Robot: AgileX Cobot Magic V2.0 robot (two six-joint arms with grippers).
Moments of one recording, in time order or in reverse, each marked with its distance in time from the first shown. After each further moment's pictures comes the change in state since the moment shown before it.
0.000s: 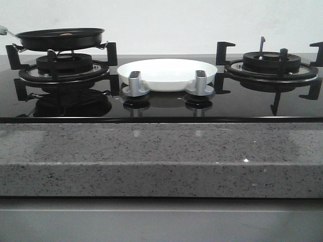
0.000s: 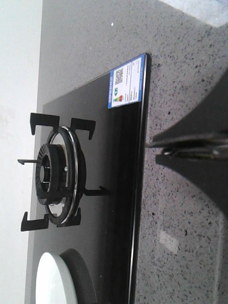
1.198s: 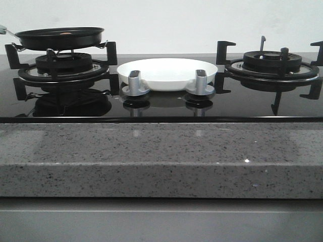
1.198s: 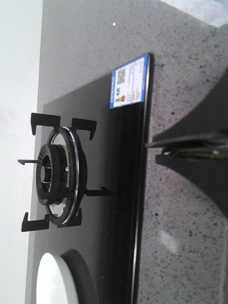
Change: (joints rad) left arm 0.004 0.000 -0.006 0.000 -0.028 0.000; right arm 0.000 0.000 -0.019 0.000 0.014 0.000
